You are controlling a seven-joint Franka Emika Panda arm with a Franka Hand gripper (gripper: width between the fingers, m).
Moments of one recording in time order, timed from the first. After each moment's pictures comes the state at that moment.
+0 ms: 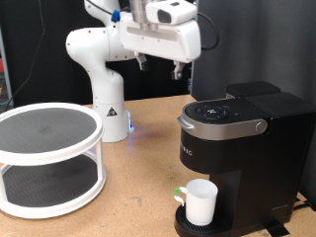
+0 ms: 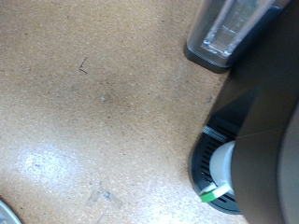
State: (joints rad) arm 0.01 -0.44 0.03 -2.40 0.16 1.94 -1.29
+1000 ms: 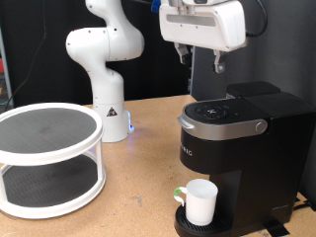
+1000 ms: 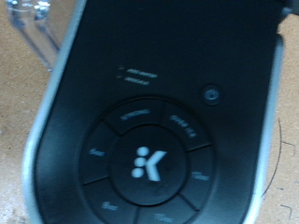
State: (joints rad) arm 0.01 -0.19 0.09 -2.08 0.21 1.97 -0.99
